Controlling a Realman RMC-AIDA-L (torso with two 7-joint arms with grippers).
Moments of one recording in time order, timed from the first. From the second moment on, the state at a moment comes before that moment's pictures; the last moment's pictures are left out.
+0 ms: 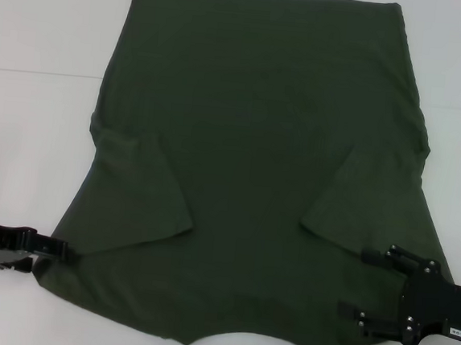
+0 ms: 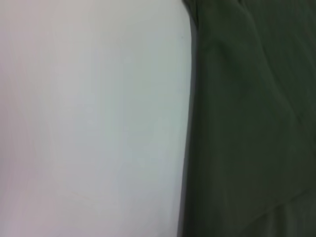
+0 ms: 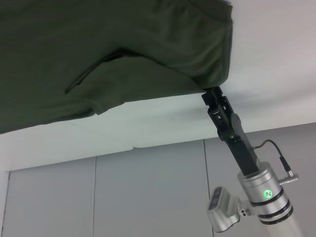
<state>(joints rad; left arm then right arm) -0.57 -2.03 0.65 0.88 2.64 1.51 -2.54 0.38 2.09 -0.63 -0.56 -2.01 -1.53 0.95</state>
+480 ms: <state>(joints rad) -0.59 -2.04 0.65 0.85 2.63 1.53 -2.54 0.38 2.09 -0.63 -0.56 -2.01 -1.53 0.95</state>
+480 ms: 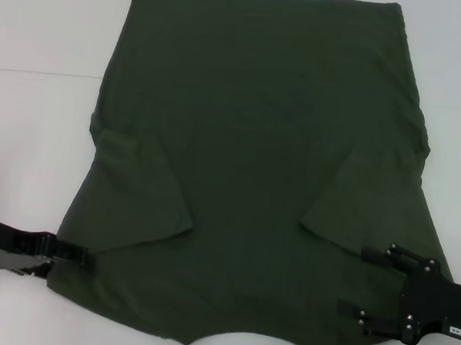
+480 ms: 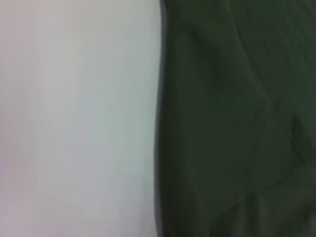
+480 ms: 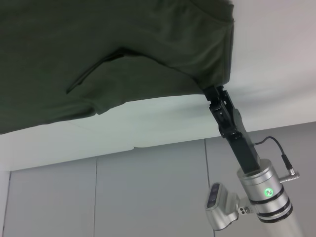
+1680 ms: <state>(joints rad) -0.63 -2.06 0.72 0.85 2.64 1.50 -2.55 0.38 2.09 -0.63 -0.56 -2.00 -1.54 0.97</state>
